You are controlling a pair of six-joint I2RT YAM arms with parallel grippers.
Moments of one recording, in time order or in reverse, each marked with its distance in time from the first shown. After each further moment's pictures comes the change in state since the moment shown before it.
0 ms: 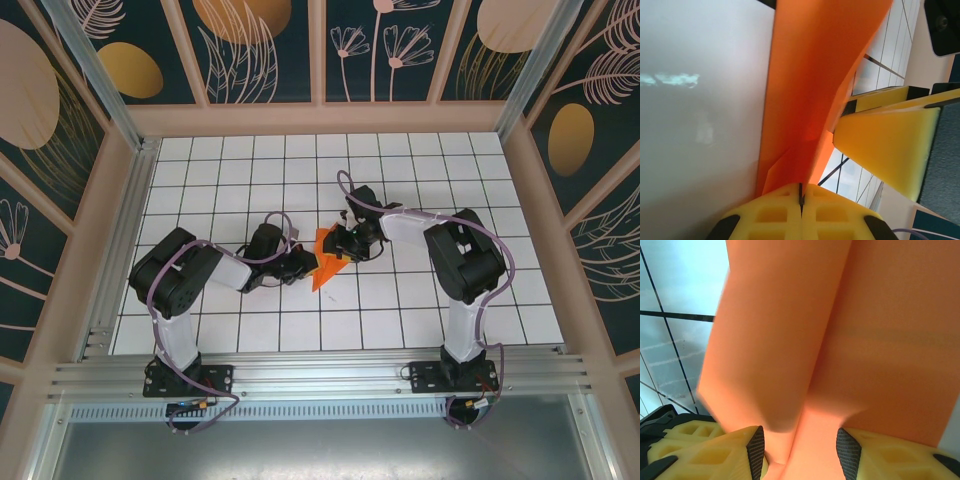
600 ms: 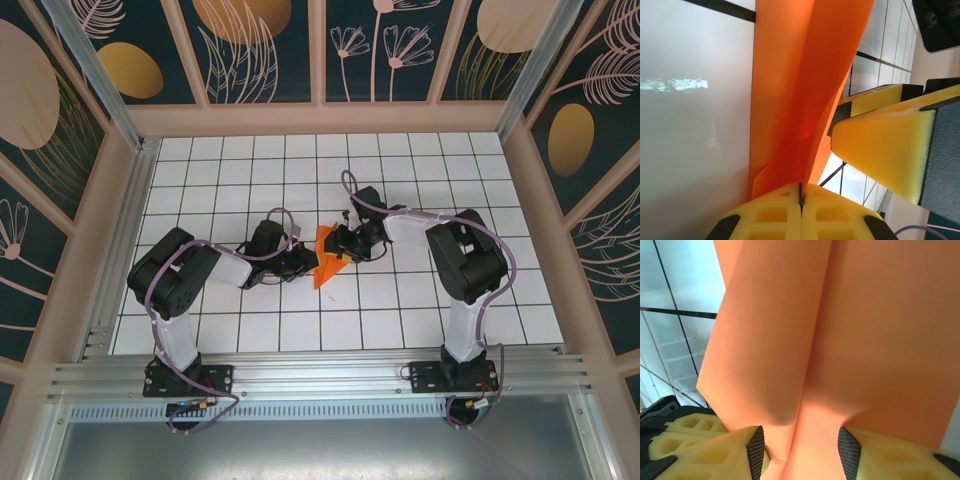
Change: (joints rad) left arm 0.002 -0.010 0.036 -0.078 -0.004 0.085; right arm -0.024 -0.012 -0.043 0.066 -0.071 0.004
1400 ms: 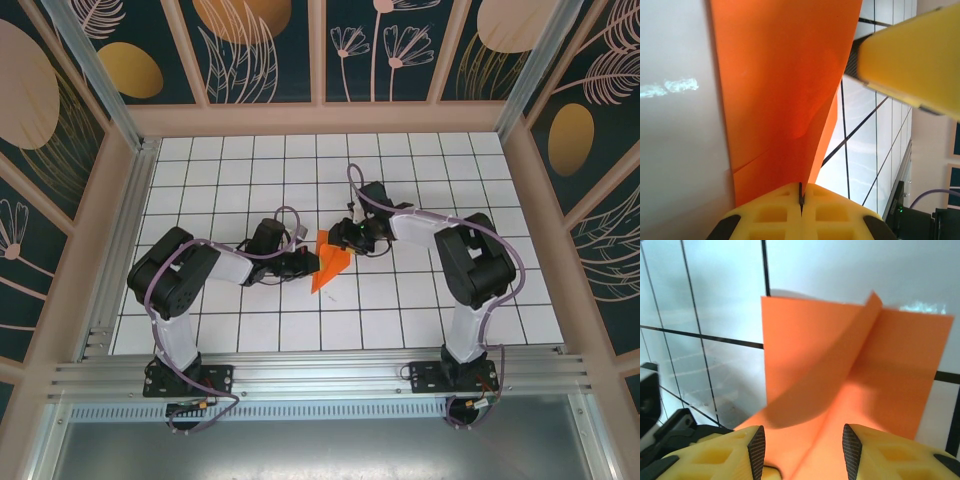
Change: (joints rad) left arm 0.002 0.000 0.026 -0.076 0.082 0.193; right arm -0.020 -0.065 -0.005 0.031 0.059 -0.014
